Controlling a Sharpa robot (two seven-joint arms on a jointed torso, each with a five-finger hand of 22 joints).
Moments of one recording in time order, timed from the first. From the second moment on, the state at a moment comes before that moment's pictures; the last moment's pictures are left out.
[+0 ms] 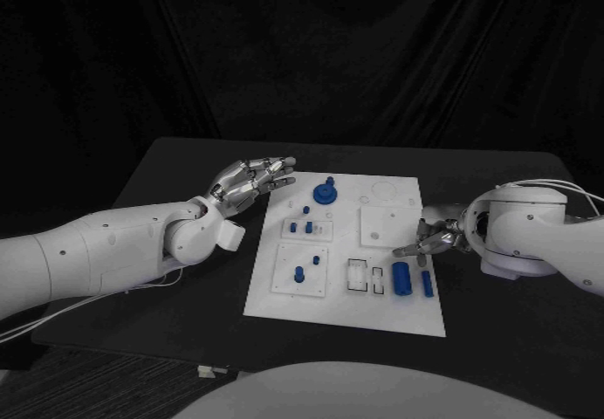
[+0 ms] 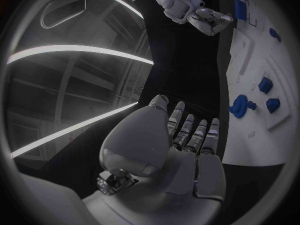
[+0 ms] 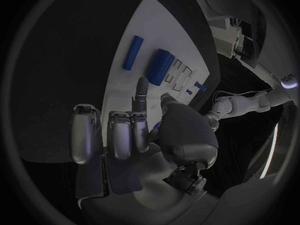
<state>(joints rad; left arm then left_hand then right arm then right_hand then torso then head) 1.13 -0.83 -0.21 1.31 -0.01 0.15 0.67 1.53 0.18 -0.08 0.29 0.61 0.65 0.18 0.11 0.06 0.16 0.21 0.38 0.05 0.12 0.27 0.20 0.04 0.08 0.15 0.29 0.07 0.22 1.32 -0.90 -0.21 1.68 -1.24 0.19 -0.59 0.93 -0.02 0.02 0.29 0.10 1.28 -0.01 0.33 0.44 1.47 -0.06 1.57 1.31 1.47 -0.12 1.57 1.31 0.05 1.47 0.00 1.43 1.31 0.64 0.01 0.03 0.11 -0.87</state>
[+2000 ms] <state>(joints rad) 1.13 -0.83 -0.21 1.31 -0.01 0.15 0.67 1.53 0.18 -0.07 0.28 0.61 0.65 0.18 0.12 0.06 0.17 0.21 0.38 0.05 0.12 0.27 0.21 0.04 0.08 0.15 0.29 0.07 0.22 1.26 -0.84 -0.20 1.65 -1.21 0.23 -0.63 1.04 -0.09 0.09 0.20 0.62 1.07 0.01 0.35 0.80 1.46 -0.05 1.57 1.31 1.47 -0.11 1.57 1.31 0.05 1.47 0.00 1.32 1.31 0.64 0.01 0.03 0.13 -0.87</state>
